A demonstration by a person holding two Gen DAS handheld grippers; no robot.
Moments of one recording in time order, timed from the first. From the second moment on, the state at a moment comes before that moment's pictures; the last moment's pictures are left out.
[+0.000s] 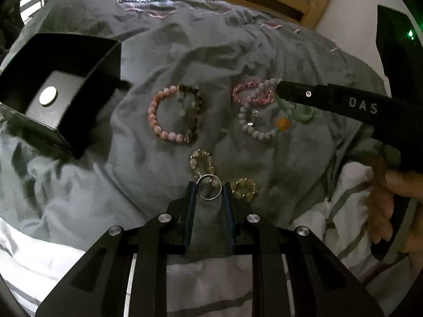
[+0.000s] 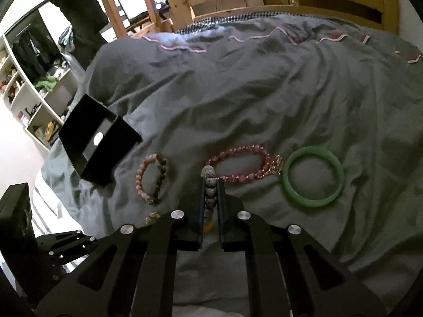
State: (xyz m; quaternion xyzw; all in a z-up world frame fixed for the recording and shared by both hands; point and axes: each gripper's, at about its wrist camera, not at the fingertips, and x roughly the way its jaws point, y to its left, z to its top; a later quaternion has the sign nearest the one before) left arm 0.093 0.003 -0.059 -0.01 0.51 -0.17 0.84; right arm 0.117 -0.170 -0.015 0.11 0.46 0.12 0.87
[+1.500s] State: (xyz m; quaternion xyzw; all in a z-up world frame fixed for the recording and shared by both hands) left arm 0.164 0.143 0.019 -0.04 0.43 -0.06 0.90; right arm 0.199 -0.002 0.053 0.08 0.44 0.28 0.85
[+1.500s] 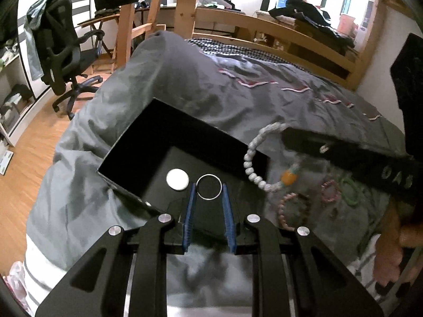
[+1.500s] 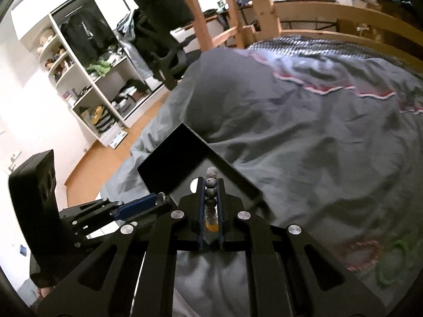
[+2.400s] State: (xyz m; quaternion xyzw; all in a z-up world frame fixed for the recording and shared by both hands) left arm 0.142 0.135 0.039 -0.02 0.37 -0.03 0.93; right arm 0.172 -0.072 0.055 0.02 0.41 0.13 0.90
